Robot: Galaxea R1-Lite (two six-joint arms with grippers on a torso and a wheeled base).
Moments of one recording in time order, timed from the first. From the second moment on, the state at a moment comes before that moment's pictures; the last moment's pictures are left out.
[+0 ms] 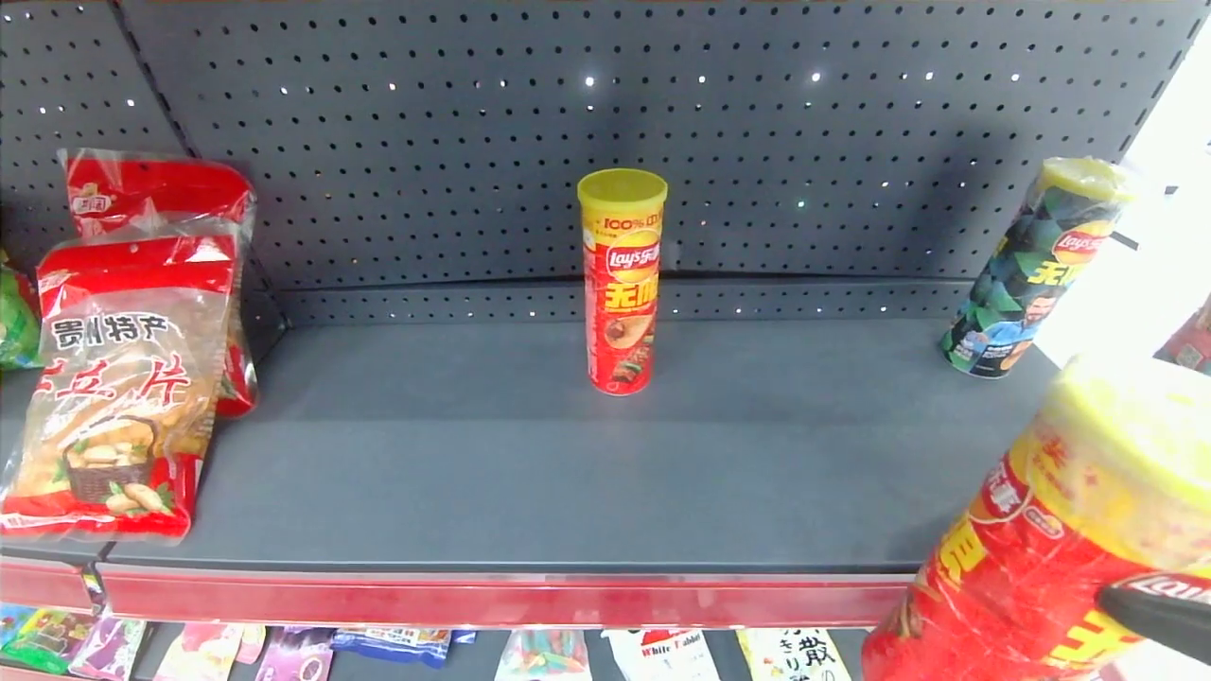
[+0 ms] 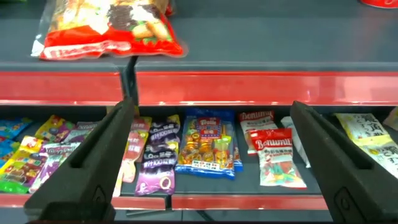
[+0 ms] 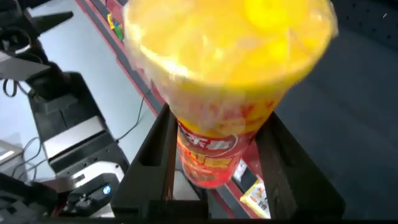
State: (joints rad) left arm 0.00 0.00 0.00 0.00 0.00 0.00; right arm 0.75 0.88 -0.71 0.08 0.18 -0.08
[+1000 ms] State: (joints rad) left arm -0.02 0.08 -0.09 -0.24 -0.04 0.08; right arm 0.64 0.86 -0.73 0.08 0.17 -0.01
